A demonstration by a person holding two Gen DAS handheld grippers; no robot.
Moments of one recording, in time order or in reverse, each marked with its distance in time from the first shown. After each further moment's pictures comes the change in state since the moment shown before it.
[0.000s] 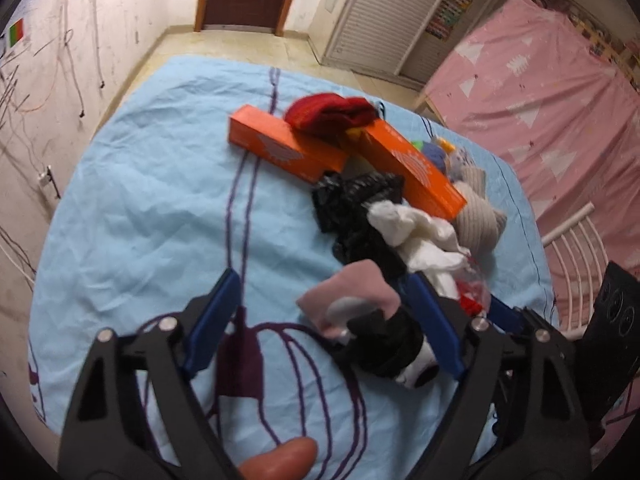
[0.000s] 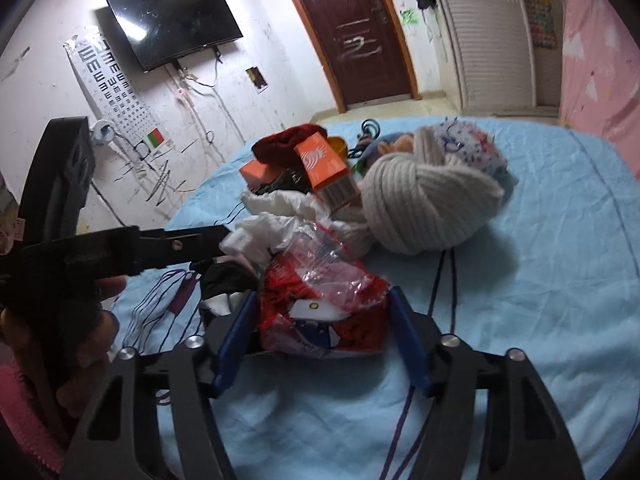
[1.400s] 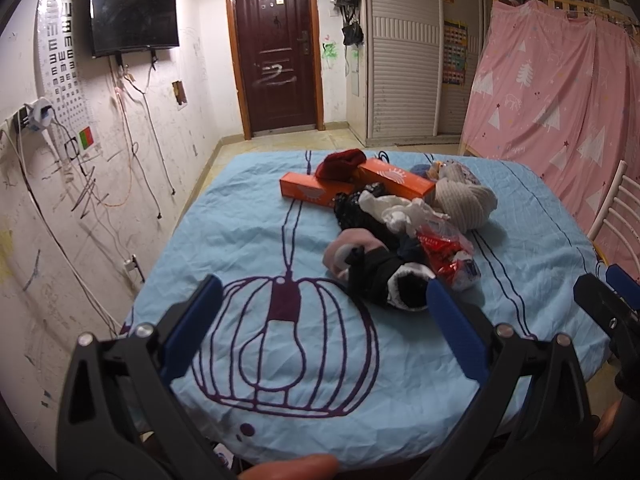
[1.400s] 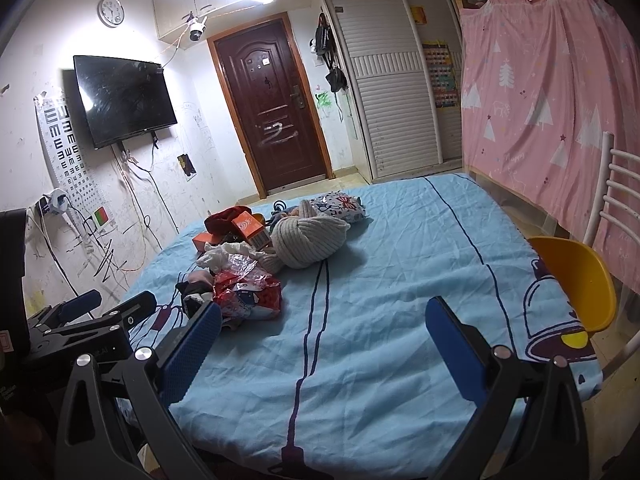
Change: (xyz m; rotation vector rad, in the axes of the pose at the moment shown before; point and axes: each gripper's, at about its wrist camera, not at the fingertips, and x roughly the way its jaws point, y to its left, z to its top) left arm -0.073 -0.057 -0.089 0.190 -0.377 0.330; right arm -0.116 0.009 -0.069 0.122 -0.354 -0.304
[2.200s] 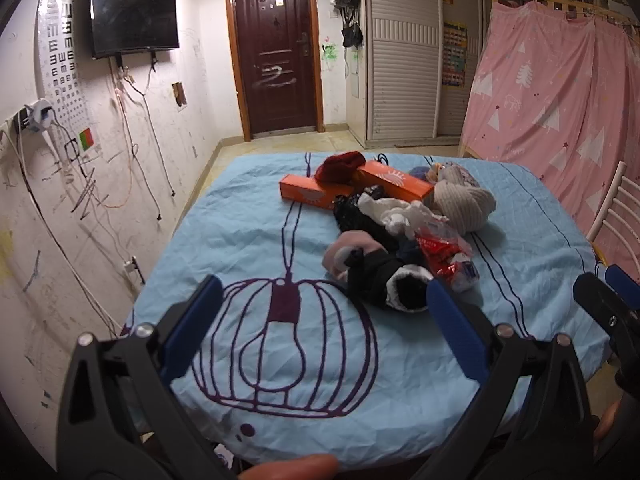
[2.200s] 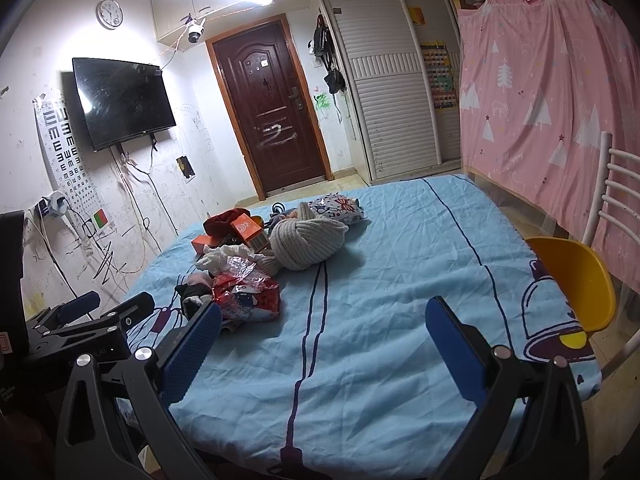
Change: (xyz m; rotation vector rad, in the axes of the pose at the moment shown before) left arm -0.002 0.004 -0.001 -0.002 -0.001 0.000; right arm -0.002 0.001 0.000 0.004 -0.006 -0.006
